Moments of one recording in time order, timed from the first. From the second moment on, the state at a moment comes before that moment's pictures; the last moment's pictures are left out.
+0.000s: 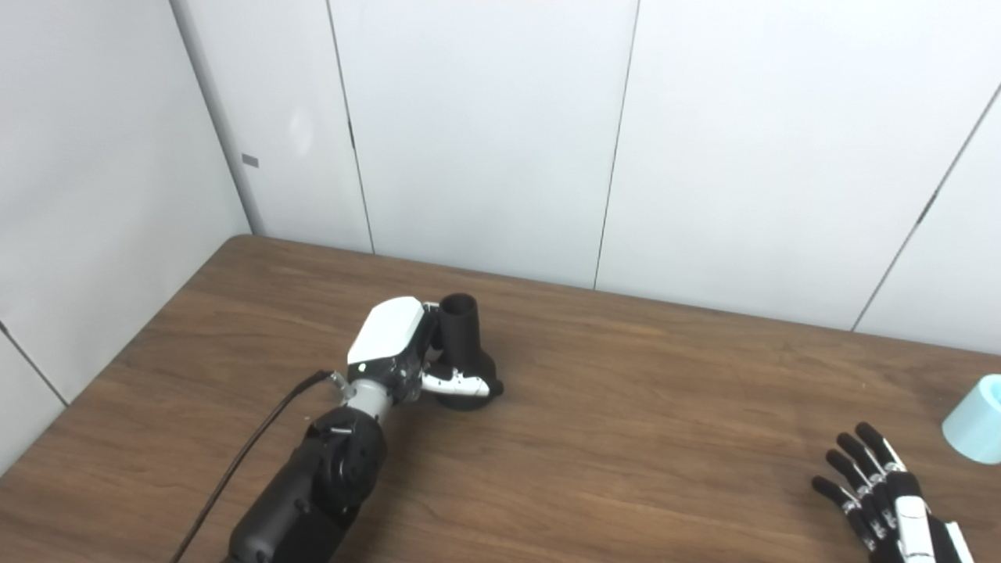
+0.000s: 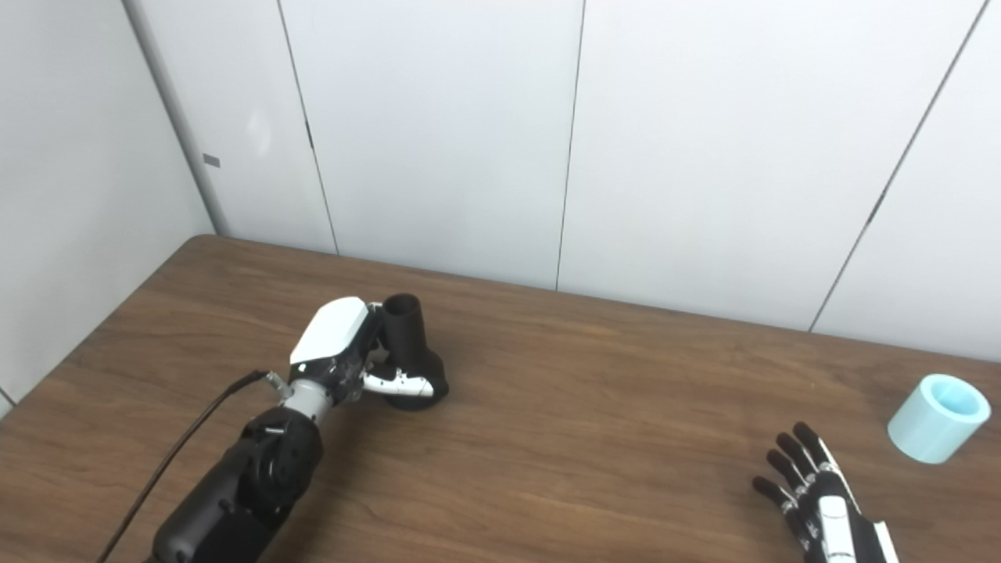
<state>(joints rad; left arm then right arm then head) -0.33 0.37 -0.22 0.10 0.70 0.19 0.06 0.05 -0.12 -0.12 -0.09 0.20 -0.01 0.11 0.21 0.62</state>
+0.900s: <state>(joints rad) -0.16 0.18 -0.41 -0.07 0.91 0.15 0.12 0.07 -0.10 -0.10 -0.19 0.16 0.07 0.09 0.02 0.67</state>
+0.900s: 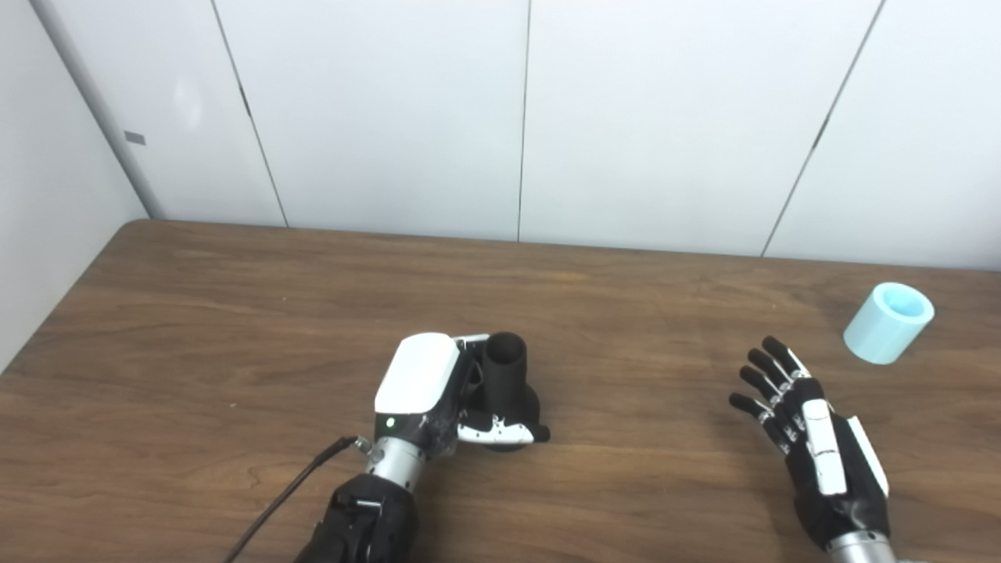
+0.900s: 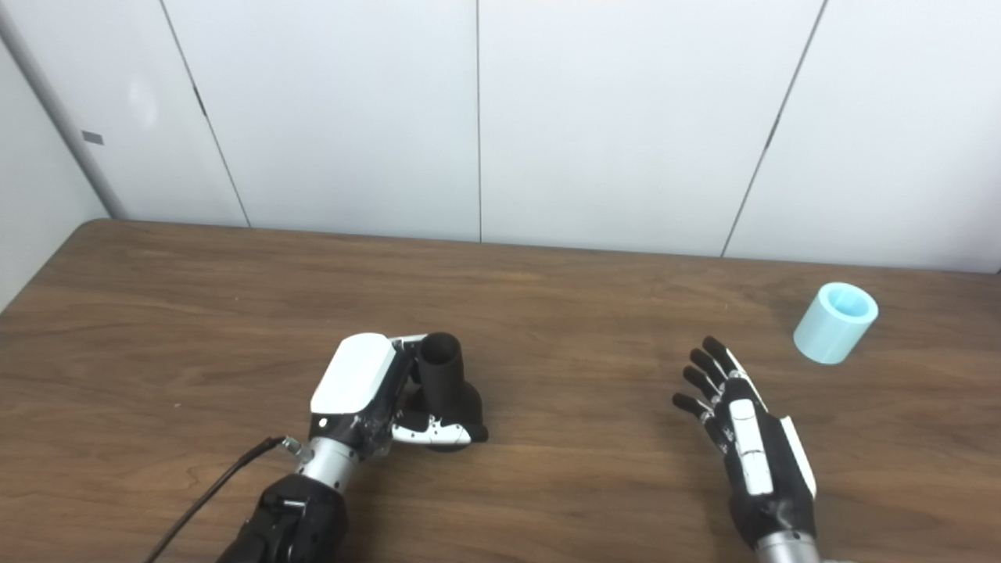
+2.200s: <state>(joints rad) -0.08 0.17 -0.41 -0.08 0.82 0.02 0.12 -0.01 -0.17 -0.17 -0.41 -0.10 0.16 -0.04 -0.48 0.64</state>
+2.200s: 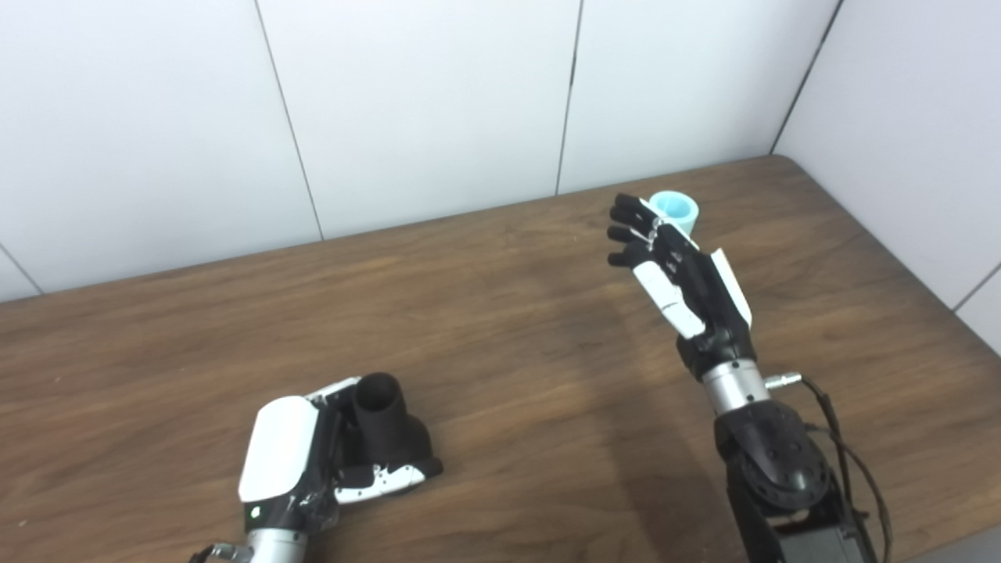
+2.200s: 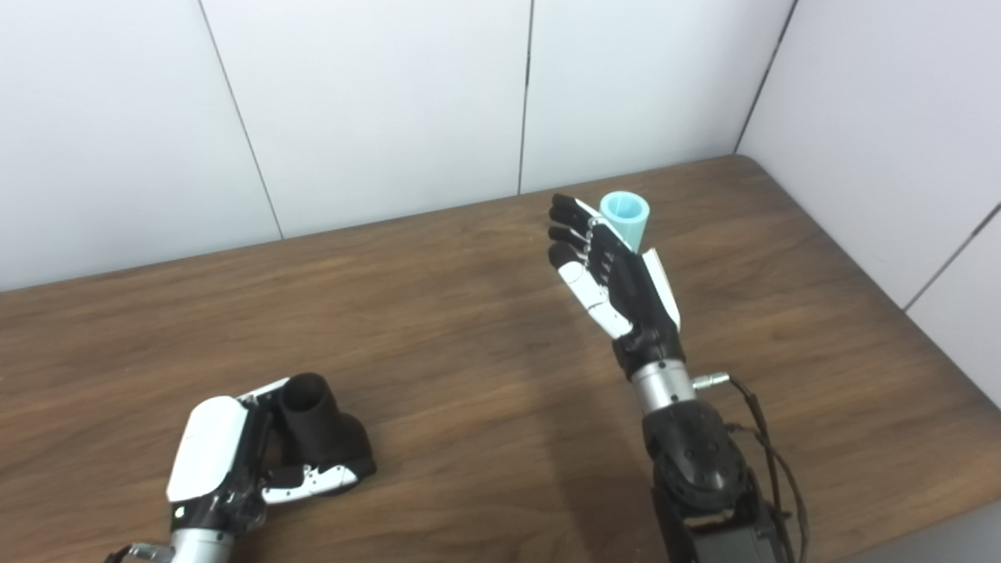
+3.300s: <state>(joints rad) -0.09 0.17 -0.39 -0.06 0.80 -0.02 0.11 -0.46 -0.64 0.08 0.10 -0.72 0.34 0.08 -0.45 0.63</state>
